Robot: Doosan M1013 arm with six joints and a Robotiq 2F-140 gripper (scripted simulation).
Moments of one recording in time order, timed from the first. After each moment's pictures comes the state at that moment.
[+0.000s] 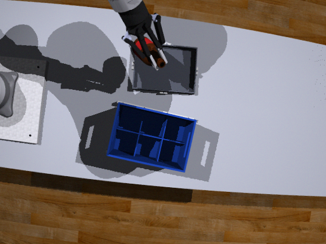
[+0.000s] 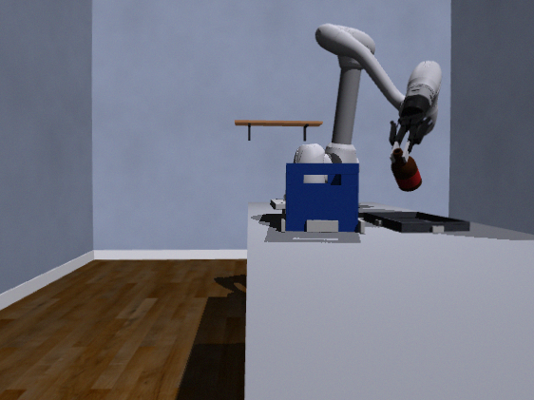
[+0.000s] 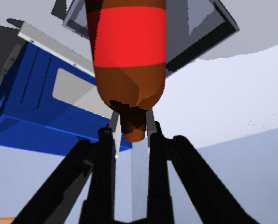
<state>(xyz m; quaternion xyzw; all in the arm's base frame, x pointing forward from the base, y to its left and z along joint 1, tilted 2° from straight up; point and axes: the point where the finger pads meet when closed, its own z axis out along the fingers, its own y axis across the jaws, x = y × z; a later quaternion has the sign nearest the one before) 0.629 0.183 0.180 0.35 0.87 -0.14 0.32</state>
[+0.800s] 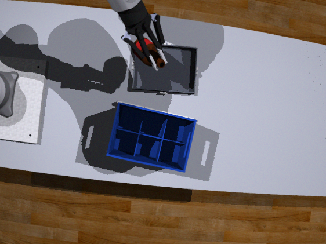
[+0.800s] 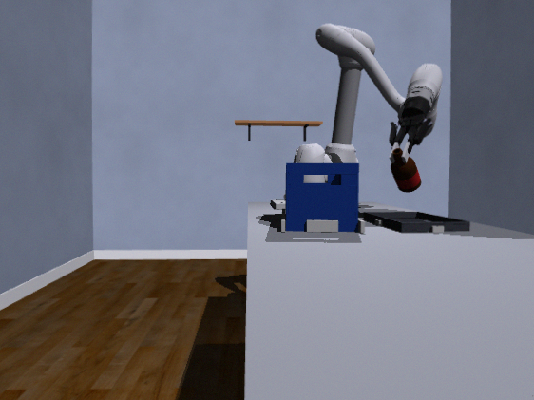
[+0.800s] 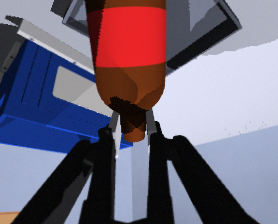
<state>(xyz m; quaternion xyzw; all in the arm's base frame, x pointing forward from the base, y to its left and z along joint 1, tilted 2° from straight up) 0.628 0.182 0.179 0.35 0.87 -0.15 0.33</state>
